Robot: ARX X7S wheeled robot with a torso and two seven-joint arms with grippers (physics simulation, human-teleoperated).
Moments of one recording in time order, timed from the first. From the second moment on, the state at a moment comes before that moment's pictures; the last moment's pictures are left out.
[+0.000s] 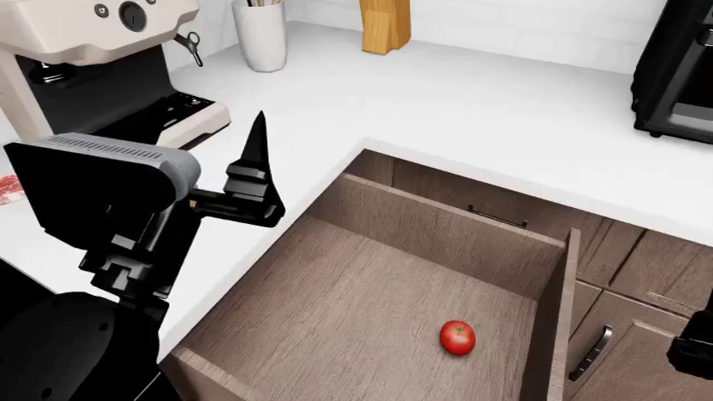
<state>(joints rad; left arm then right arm) -0.54 -0.30 0.01 0.79 -0.57 -0.88 -0.20 -0.10 0.59 0.88 -0.95 0.98 1.20 0.44</state>
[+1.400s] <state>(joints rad) -0.49 -0.31 0.07 0.76 -0.56 -0.80 -0.21 -0.43 0.26 0.62 -0.37 0.41 0.41 0.10</state>
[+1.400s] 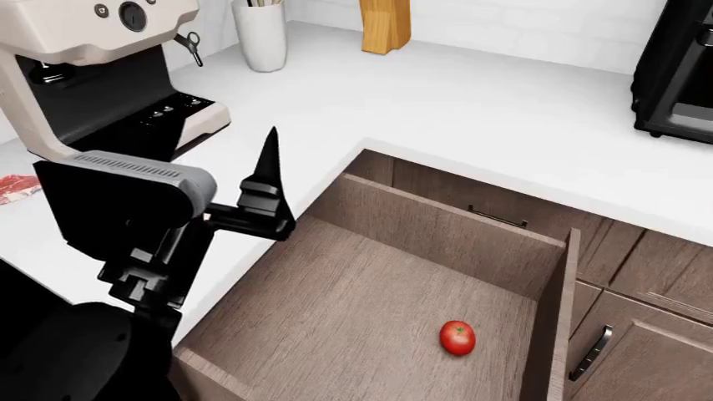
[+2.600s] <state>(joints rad) -0.48 -0.33 0.09 0.76 -0.57 -0.77 -0.24 -0.12 0.29 0.24 -0.19 0.24 0.44 0.10</state>
